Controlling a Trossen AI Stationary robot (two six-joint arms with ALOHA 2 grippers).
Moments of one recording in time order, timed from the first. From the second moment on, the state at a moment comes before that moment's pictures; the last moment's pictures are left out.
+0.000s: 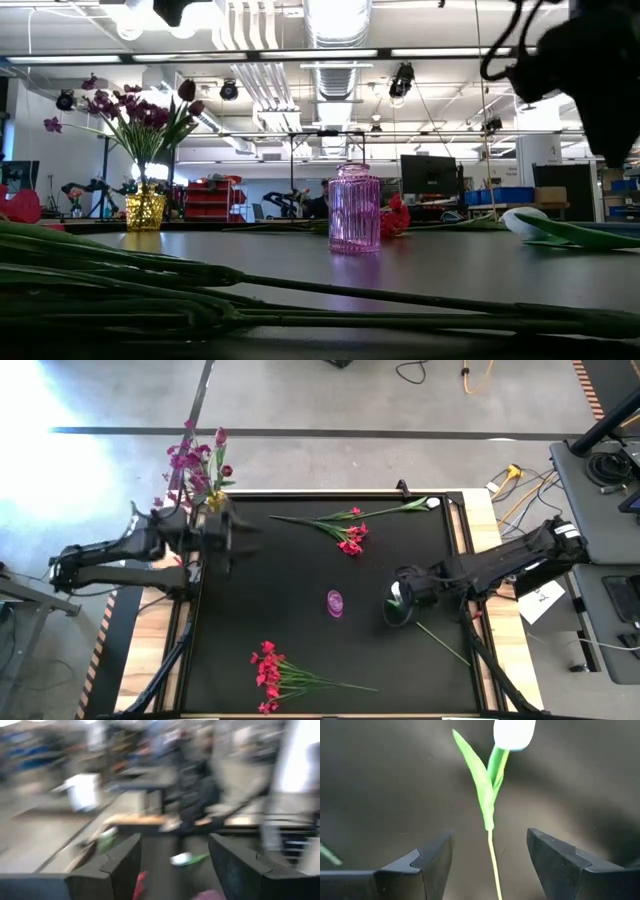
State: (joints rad) left arm 0.17 0.68 0.75 -0.09 0.11 0.02; right arm 0.26 1.24 0.84 -1.02 -0.07 1.16
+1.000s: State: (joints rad) left arm -0.04 0.77 0.44 0.52 0.19 -0.05; right arm 0.17 1.61 0.79 -0.77 -0.07 0.96
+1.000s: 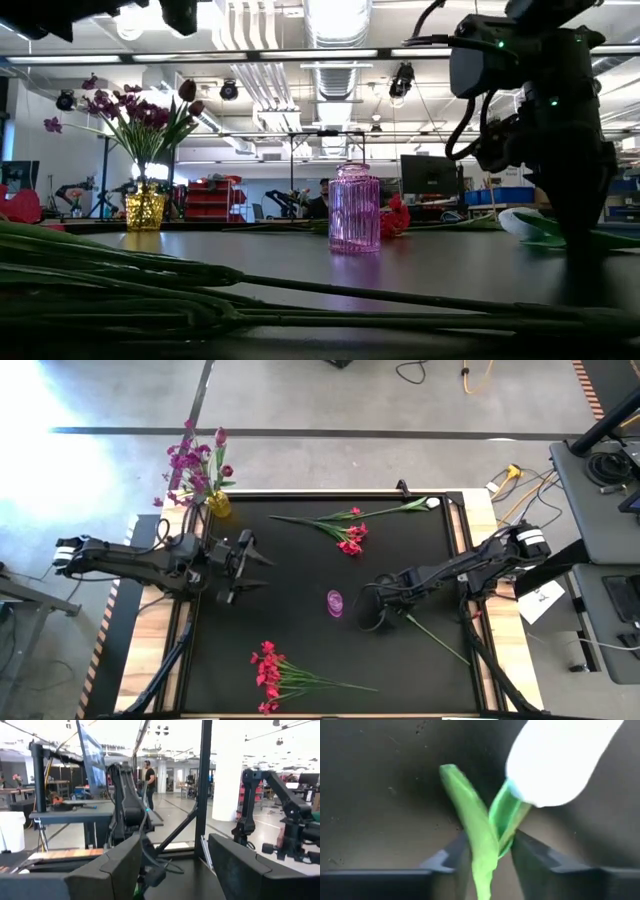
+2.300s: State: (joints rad) left arm -0.06 1.00 0.36 0.58 0.09 -0.20; right arm 0.17 1.26 0.77 0.64 0.25 0.32
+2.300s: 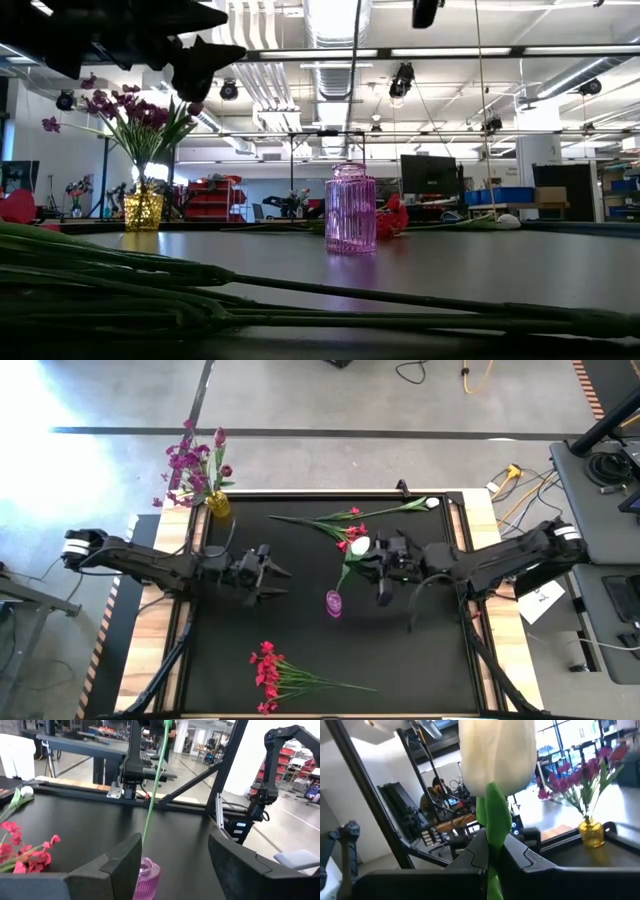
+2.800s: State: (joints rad) left arm -0.06 0.88 0.36 0.43 0.09 -0.19; right arm 0.17 1.30 0.78 0.69 0.25 0.36
